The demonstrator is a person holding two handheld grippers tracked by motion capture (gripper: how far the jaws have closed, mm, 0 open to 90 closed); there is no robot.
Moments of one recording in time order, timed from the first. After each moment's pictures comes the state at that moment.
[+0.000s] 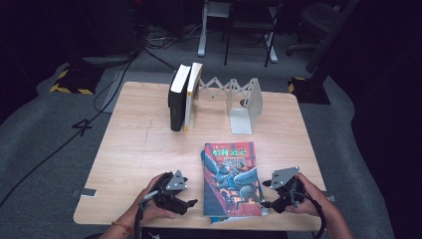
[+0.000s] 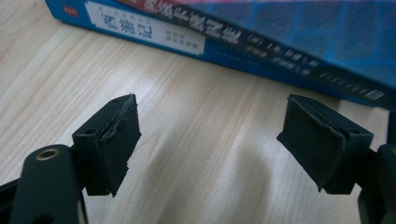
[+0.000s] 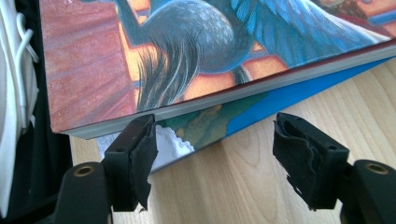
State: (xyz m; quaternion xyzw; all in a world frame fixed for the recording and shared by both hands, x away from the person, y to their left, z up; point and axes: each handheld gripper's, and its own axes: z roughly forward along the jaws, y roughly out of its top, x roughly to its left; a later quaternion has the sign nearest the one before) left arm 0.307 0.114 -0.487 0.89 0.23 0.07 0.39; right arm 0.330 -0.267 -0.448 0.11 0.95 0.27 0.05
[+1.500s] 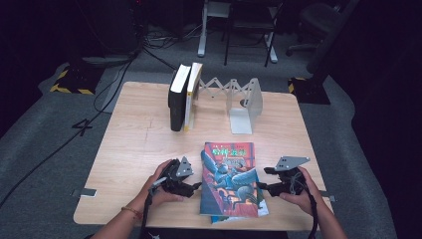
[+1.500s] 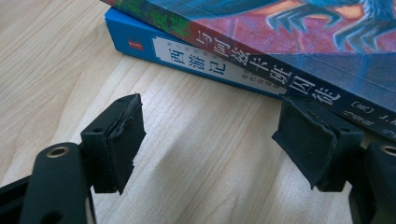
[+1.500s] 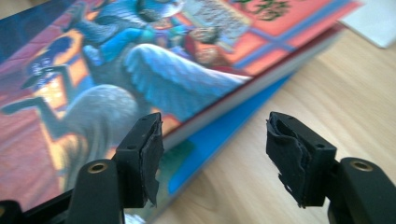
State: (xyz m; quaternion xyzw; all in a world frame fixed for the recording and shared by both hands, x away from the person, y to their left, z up) left arm 0.349 0.099 -0.490 0.89 0.25 0.14 0.36; right arm 0.345 -0.268 -0.439 0.27 0.89 0.35 0.10
